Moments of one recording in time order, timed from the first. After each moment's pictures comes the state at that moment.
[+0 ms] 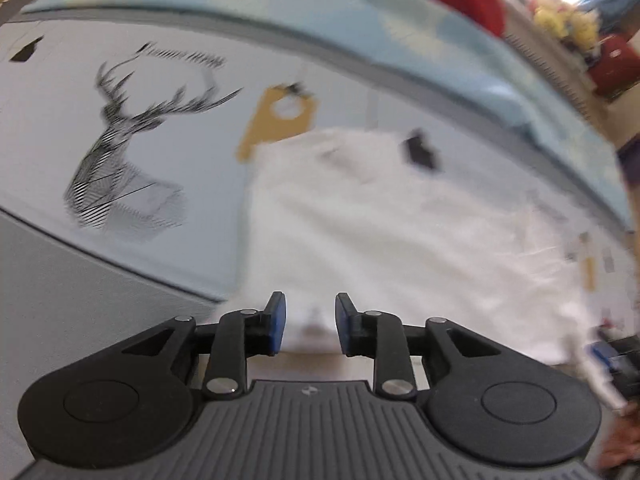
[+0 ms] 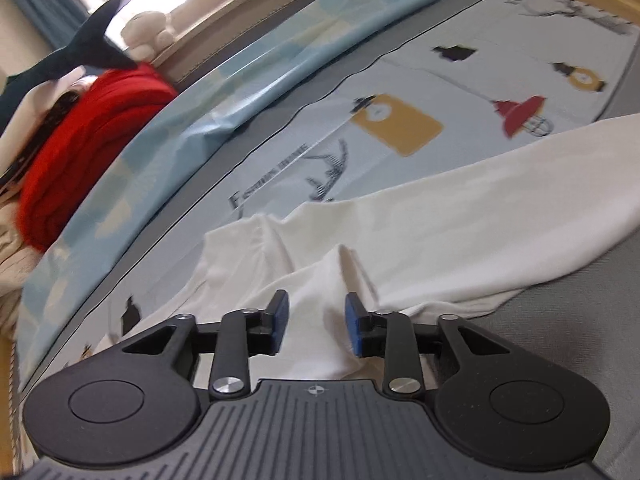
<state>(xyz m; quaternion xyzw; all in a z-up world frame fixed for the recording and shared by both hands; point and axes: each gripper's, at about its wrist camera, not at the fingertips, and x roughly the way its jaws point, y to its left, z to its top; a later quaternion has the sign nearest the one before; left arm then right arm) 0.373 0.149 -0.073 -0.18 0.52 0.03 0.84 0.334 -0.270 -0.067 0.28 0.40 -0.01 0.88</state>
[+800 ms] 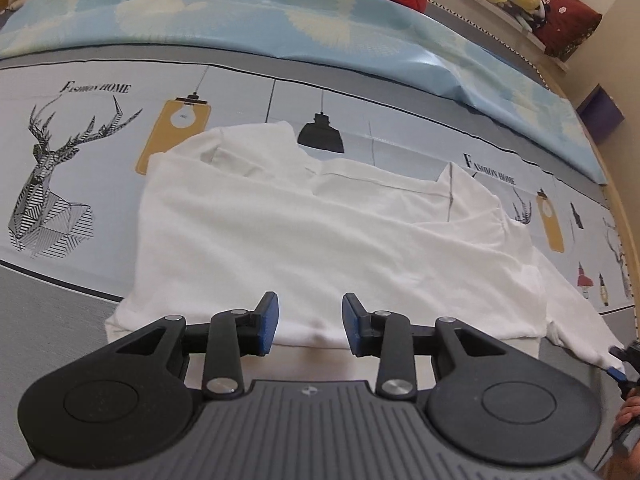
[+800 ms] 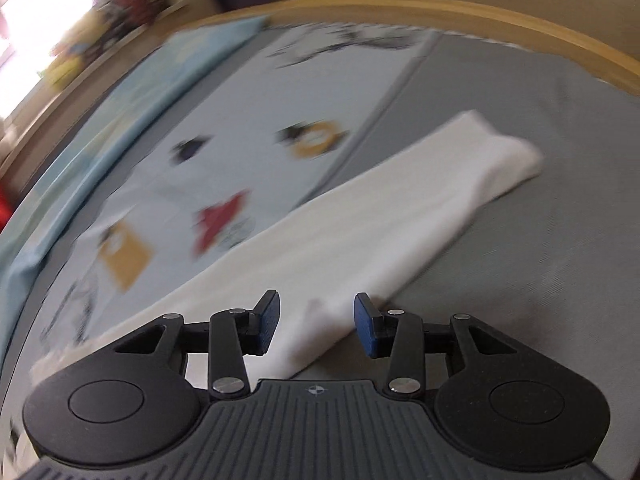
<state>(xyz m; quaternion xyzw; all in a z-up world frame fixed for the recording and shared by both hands) 0.375 0.070 -0.067 -0.12 0.51 -0.02 0.85 0.281 -0.482 -0.081 0.31 0.36 -0.26 0.84</state>
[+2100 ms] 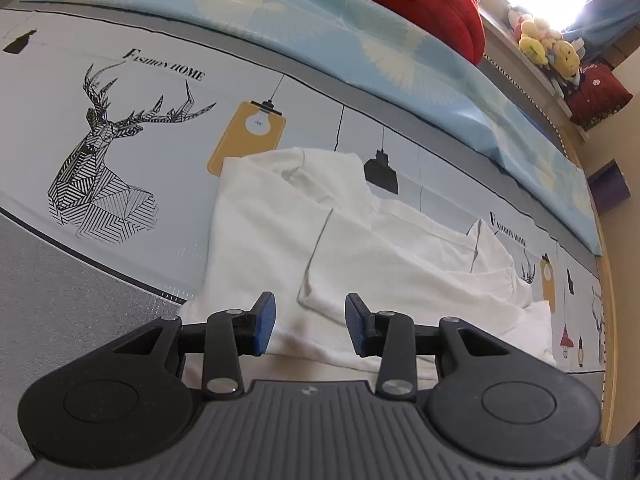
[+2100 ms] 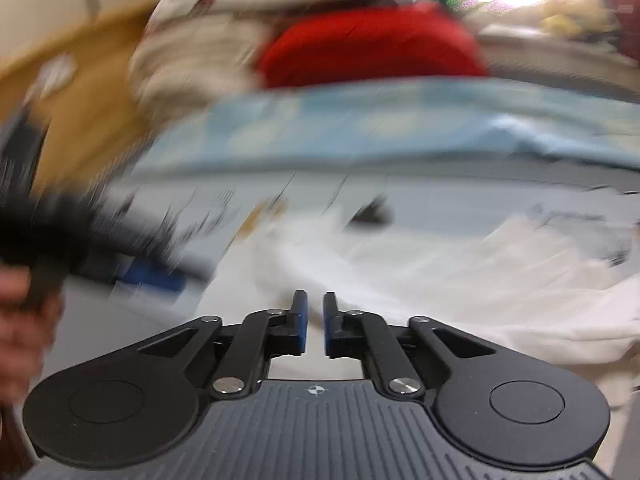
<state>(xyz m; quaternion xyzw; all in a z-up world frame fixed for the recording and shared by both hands) 0.370 0.150 -0.058 -0.23 0.50 0.01 0.83 0.282 -0.053 -0.036 -0.01 0.35 0.31 0.88</state>
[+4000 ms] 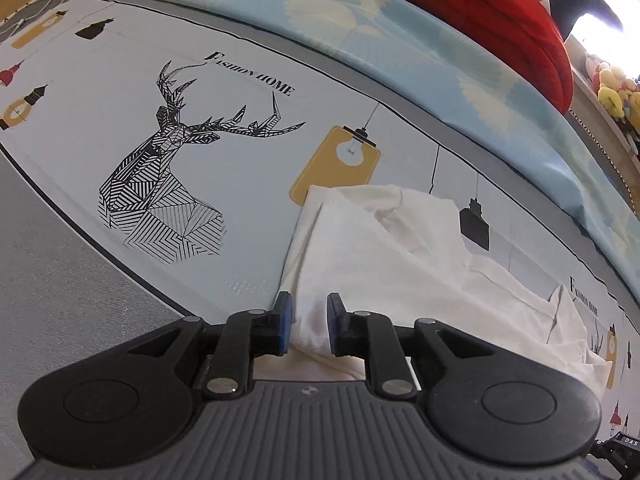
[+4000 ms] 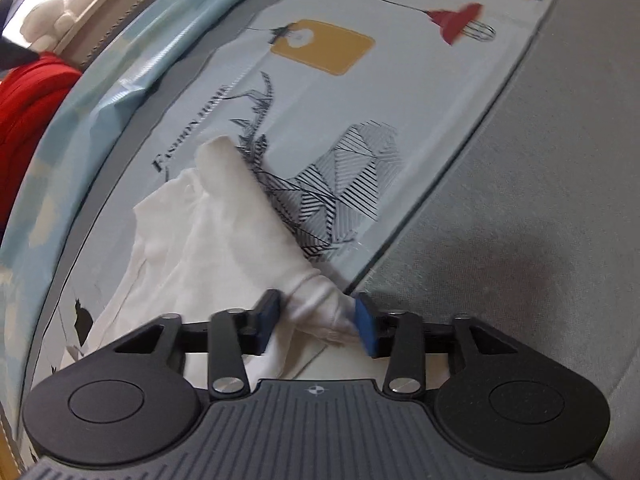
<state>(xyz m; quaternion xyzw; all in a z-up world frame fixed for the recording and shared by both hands) 0.388 0.164 -0.094 -0.23 0.48 0.15 0.83 0.350 -0.244 -0.093 0.31 0.48 -0.12 0.81</state>
